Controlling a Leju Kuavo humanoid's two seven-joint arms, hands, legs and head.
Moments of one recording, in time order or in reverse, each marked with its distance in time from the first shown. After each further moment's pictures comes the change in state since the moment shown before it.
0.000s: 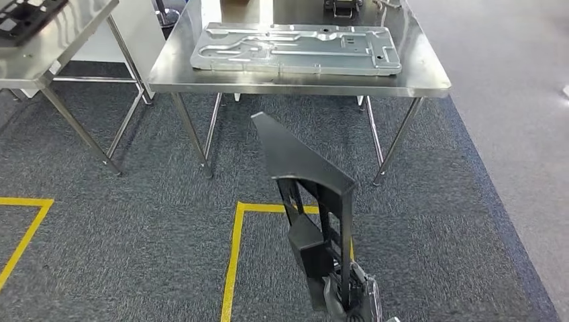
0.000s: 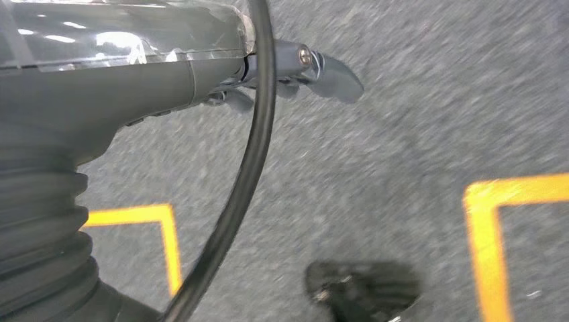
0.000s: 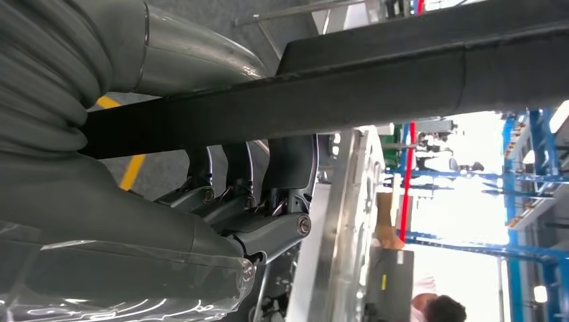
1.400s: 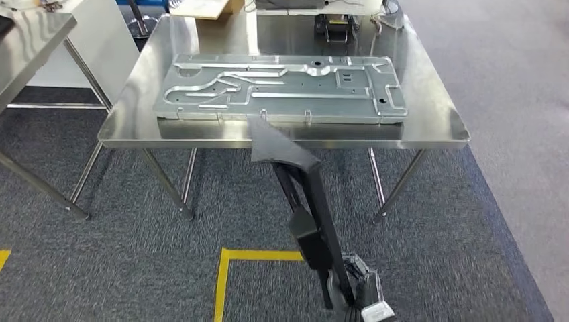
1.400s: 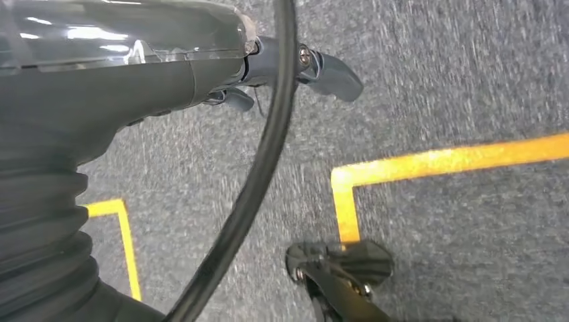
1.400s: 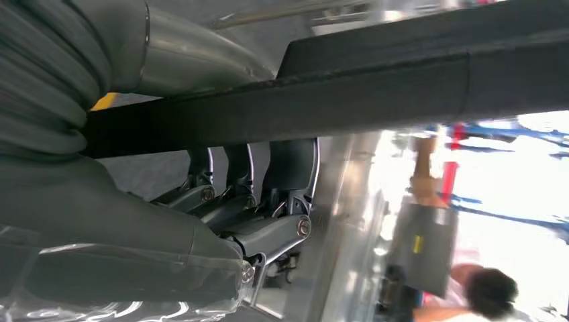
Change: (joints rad) left arm -0.002 0.000 0.000 0.001 -0.014 -0.014 0.018; right arm -0.027 -0.027 -0.004 0.005 0.103 -0.132 0.134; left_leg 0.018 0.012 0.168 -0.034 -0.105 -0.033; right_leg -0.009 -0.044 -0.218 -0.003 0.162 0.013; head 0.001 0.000
